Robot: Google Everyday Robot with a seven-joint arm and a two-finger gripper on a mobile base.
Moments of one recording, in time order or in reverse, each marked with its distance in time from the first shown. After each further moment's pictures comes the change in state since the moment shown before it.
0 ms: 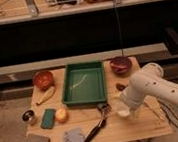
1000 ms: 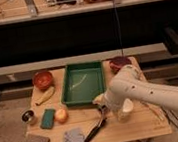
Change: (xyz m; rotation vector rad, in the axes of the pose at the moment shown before) arm -0.062 -0.042 0.023 -0.016 -0.001 -0.185
